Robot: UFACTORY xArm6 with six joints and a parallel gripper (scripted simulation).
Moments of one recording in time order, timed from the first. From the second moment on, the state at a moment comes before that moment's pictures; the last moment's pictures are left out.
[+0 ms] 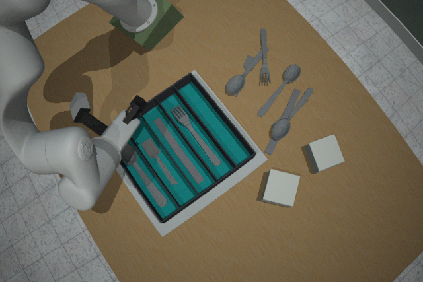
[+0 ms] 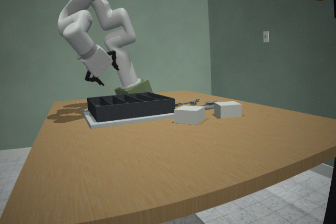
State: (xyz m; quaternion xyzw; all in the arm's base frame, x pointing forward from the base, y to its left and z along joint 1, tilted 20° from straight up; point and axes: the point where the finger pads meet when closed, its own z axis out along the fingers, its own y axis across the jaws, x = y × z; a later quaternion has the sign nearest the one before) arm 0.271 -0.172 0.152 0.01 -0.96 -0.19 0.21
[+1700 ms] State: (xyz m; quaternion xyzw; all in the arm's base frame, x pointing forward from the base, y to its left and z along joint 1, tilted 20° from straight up) arm 0.306 0.111 0.055 -0.33 -0.94 0.05 -0.01
